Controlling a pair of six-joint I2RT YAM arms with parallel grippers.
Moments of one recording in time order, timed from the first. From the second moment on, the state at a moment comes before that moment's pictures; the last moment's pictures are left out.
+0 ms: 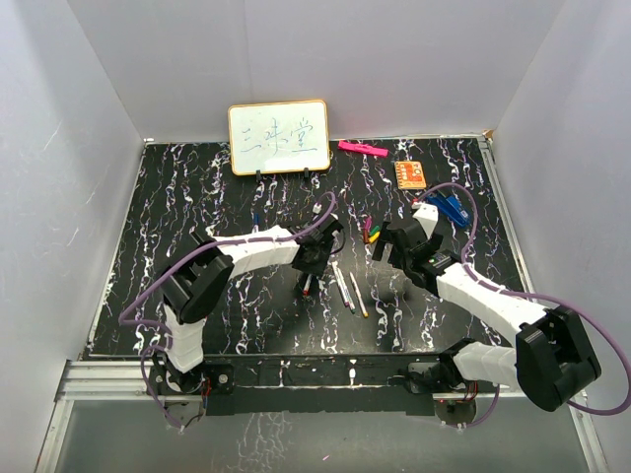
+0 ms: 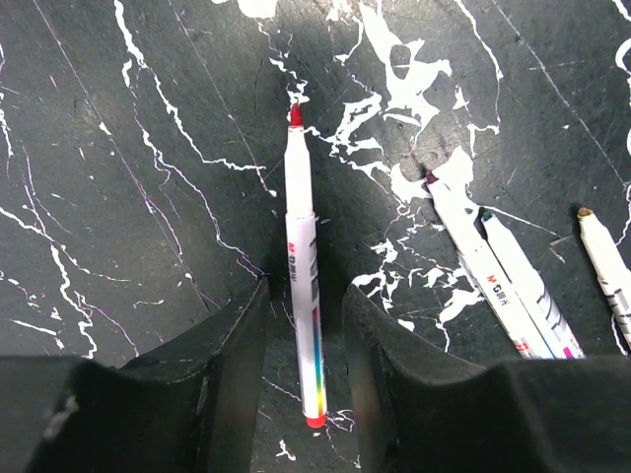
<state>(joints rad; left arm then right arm) -0.85 1.91 1.25 -0.54 -0.23 -0.44 0.50 1.19 0.66 -0.29 0.44 0.62</state>
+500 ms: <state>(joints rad) -0.85 1.92 1.27 -0.56 -0.22 -0.44 0.50 1.19 0.66 -0.29 0.42 0.62</state>
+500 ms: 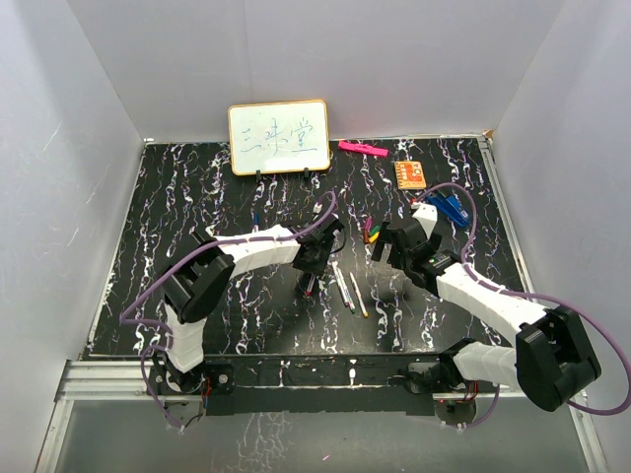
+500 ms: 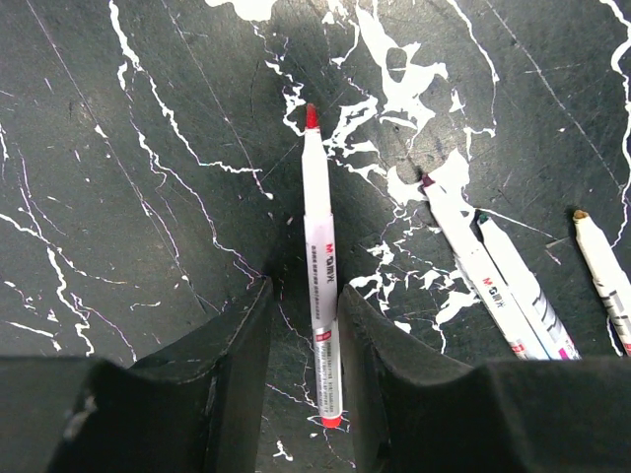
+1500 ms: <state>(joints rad) -0.81 1.94 1.31 -0.66 -0.11 -0.37 0.50 1.24 0.67 -0.27 0.38 0.63</state>
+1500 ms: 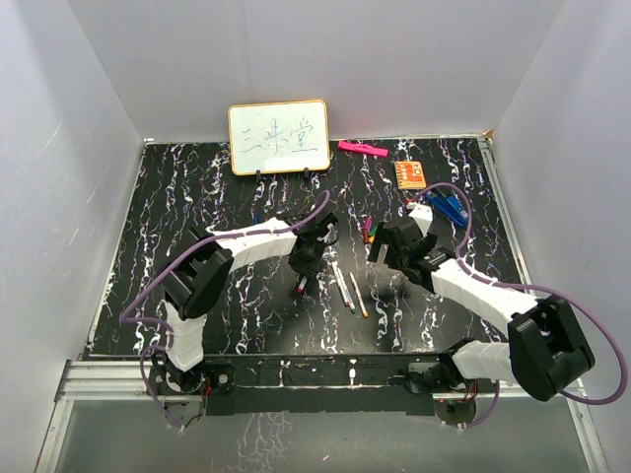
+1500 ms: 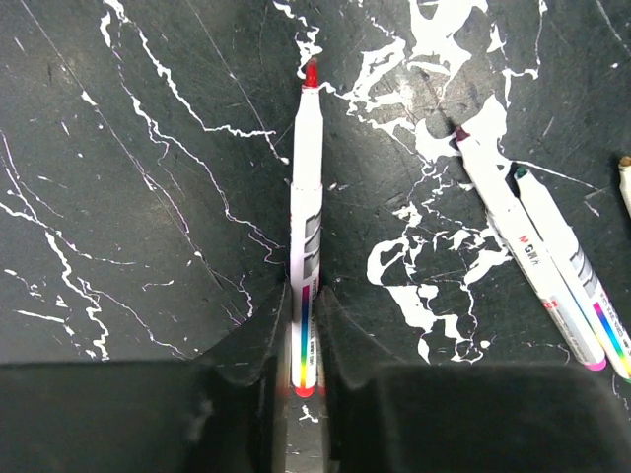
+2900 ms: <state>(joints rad) -0.78 1.46 0.96 -0.48 -0.03 -0.40 0.50 1.72 1.12 -0.27 0.30 0.44</state>
